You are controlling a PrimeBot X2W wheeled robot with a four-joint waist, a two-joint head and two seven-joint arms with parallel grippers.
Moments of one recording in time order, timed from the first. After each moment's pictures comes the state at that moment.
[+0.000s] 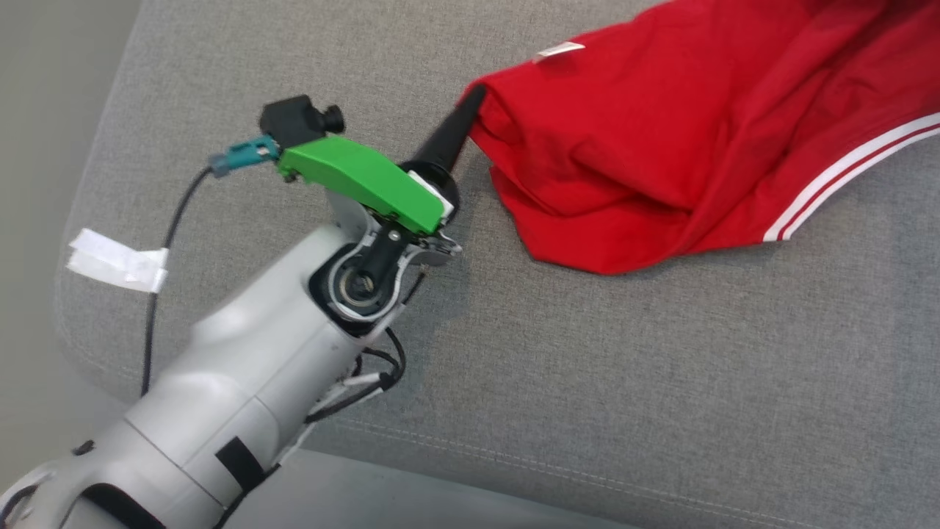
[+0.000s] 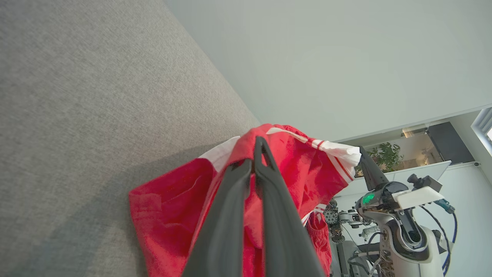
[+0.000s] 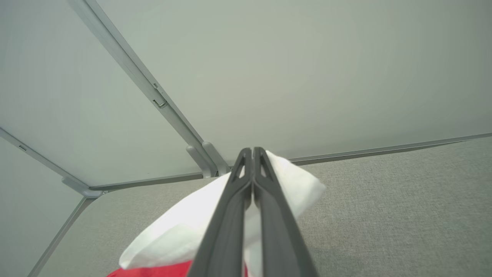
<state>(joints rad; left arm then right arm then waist) -0.92 0.08 -1.05 0.43 -1.89 -0.12 -0.25 -0.77 -0.44 0.00 0.25 0.61 -0.10 0.36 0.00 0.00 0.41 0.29</state>
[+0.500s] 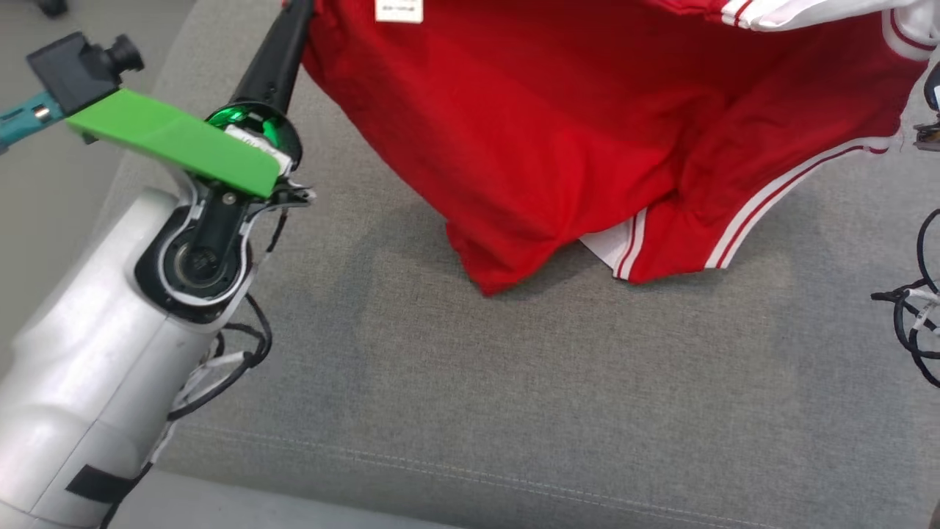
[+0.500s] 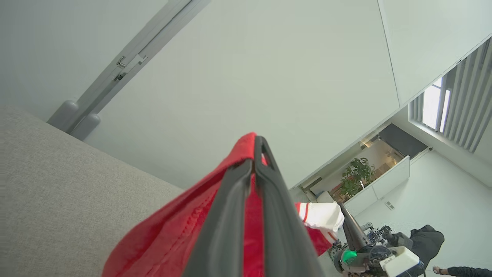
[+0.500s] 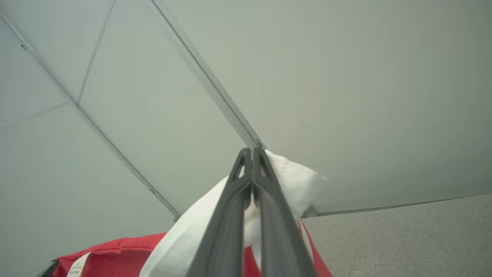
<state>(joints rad) -0.87 0.31 -0.75 0.18 -1.70 -0.12 -0.25 -0.57 -0.27 -0.07 0.00 0.81 -0.02 0.24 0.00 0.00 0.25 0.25</state>
